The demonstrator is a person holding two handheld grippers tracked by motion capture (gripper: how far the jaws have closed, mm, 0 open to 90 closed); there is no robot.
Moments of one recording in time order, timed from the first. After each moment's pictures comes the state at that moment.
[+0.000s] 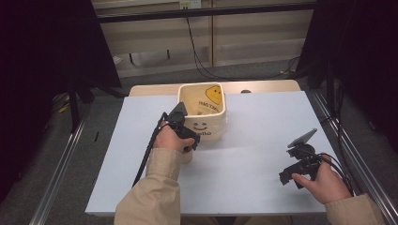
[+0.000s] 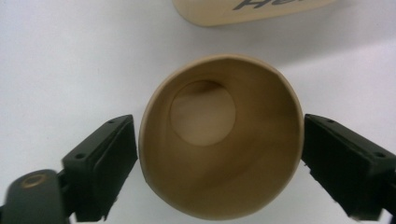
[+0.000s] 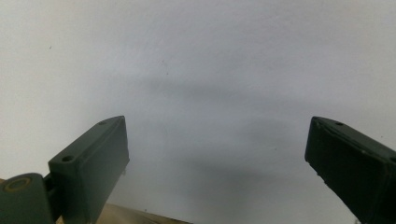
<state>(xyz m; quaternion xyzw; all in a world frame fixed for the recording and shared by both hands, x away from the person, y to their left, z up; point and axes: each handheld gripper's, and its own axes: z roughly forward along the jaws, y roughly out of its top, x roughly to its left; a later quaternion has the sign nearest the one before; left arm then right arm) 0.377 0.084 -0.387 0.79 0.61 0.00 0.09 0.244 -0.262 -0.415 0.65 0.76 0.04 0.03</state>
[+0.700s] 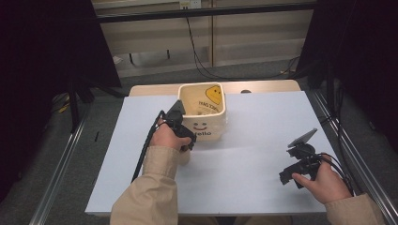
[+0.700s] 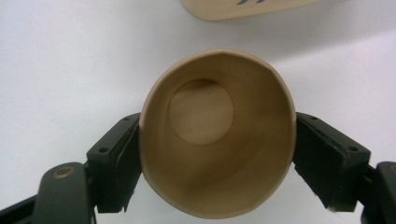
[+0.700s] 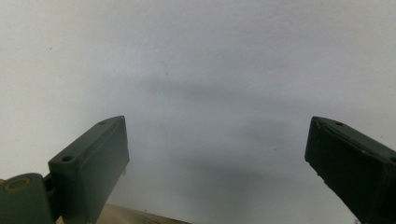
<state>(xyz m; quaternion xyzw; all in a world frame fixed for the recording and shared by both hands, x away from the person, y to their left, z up) 0.375 0.090 -0.375 0.79 0.61 0.00 0.08 0.244 -0.263 -0.415 0.65 0.76 0.04 0.03</state>
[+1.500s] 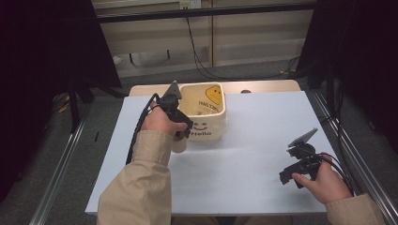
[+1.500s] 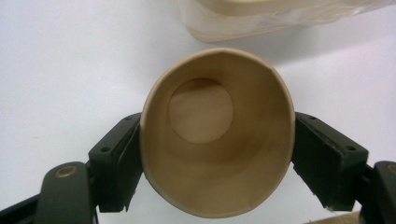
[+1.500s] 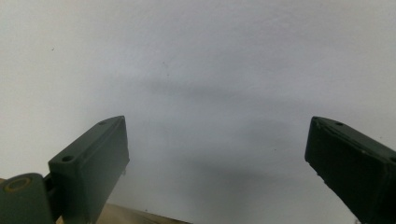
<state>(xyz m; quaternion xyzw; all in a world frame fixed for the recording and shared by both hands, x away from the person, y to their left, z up) 0.383 0.093 -0.316 0.79 0.61 0.00 0.09 0.244 -0.262 -0.414 0.66 0.75 0.04 0.03</state>
